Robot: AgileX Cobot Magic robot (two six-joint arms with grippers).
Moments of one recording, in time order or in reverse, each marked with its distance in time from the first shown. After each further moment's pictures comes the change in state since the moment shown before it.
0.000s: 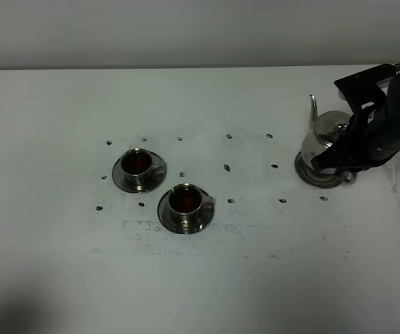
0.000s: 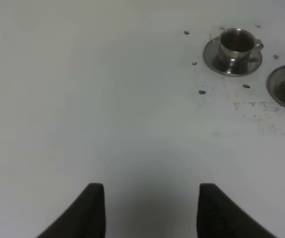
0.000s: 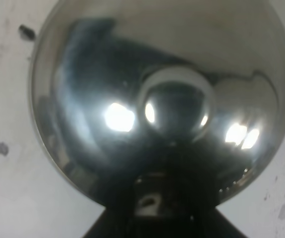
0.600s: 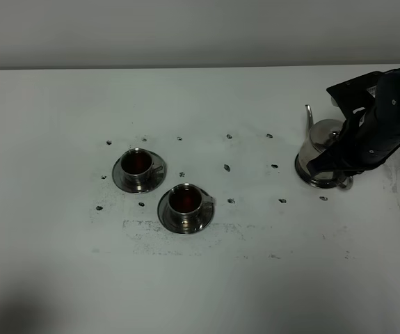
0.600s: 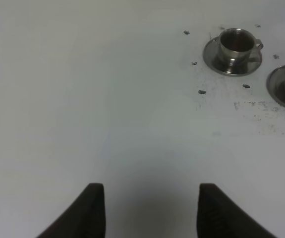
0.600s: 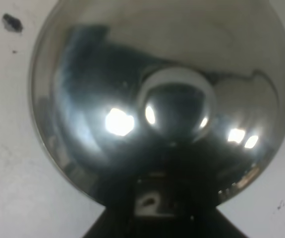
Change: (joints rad) left arm 0.000 0.000 0.000 0.000 0.000 0.000; right arm -0.006 0.063 -0.028 -0.001 0.017 -0.001
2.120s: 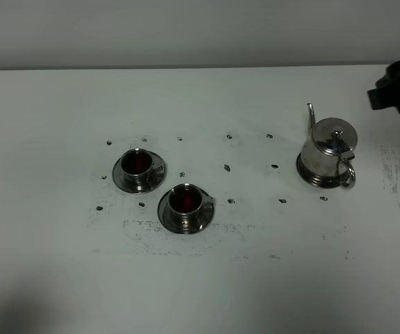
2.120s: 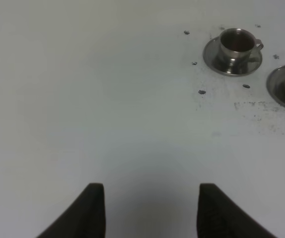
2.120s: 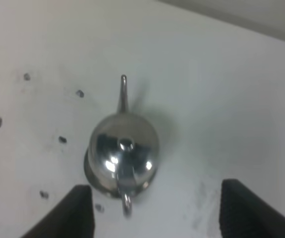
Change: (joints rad) left arm 0.000 0.000 0.000 0.000 0.000 0.000; right arm -0.010 -0.644 0.059 -0.015 0.090 0.001
